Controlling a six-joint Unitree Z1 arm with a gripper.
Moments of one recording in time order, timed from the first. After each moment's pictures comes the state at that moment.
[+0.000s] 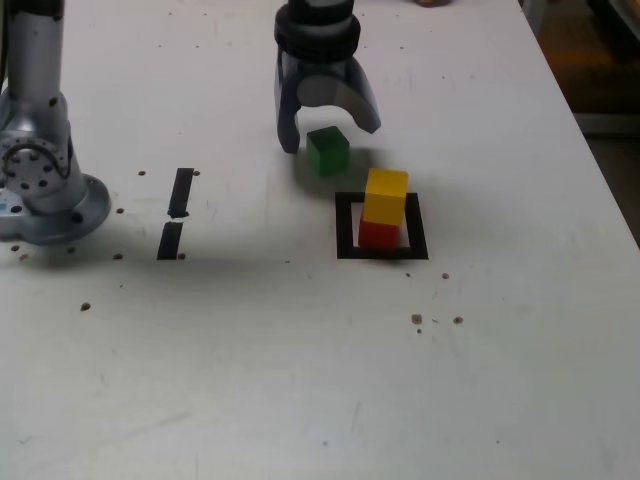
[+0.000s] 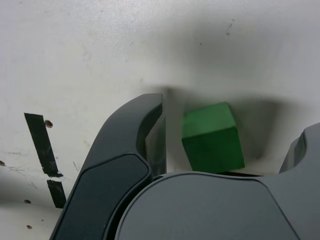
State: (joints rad) arm 0.27 1.89 -1.22 1.00 0.08 0.18
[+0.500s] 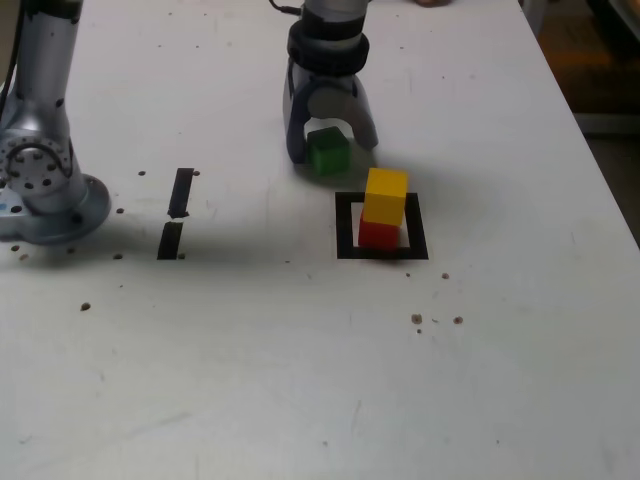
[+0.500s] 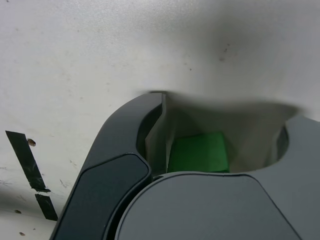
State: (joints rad) arm 0.32 1.98 -1.25 0.99 0.05 0.23
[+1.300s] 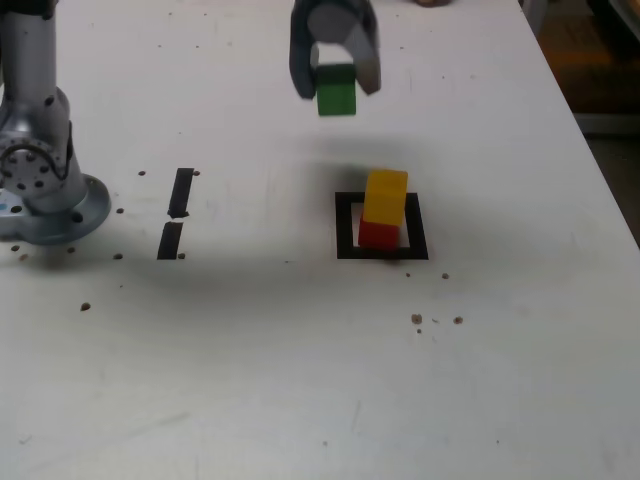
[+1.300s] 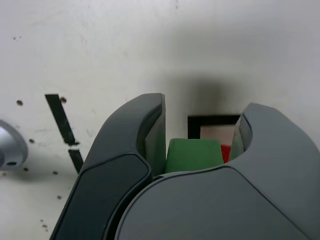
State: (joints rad) arm 0.19 1.82 -1.56 1.35 0.07 0.28
